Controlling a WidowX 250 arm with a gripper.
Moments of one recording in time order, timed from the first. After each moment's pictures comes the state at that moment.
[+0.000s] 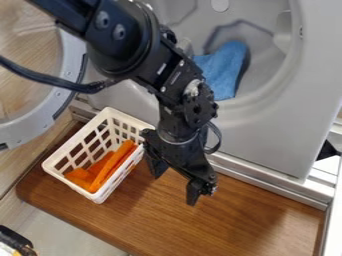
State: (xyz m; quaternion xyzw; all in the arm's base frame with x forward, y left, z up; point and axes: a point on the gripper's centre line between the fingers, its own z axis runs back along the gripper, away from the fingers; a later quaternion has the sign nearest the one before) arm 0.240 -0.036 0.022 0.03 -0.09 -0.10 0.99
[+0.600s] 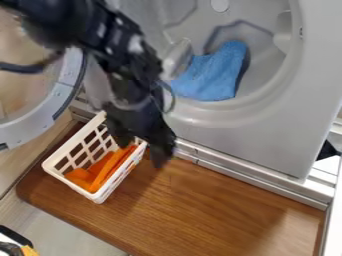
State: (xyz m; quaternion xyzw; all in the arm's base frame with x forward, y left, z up) arm 0.249 0.034 0.050 0.04 -0.13 -0.03 0.99
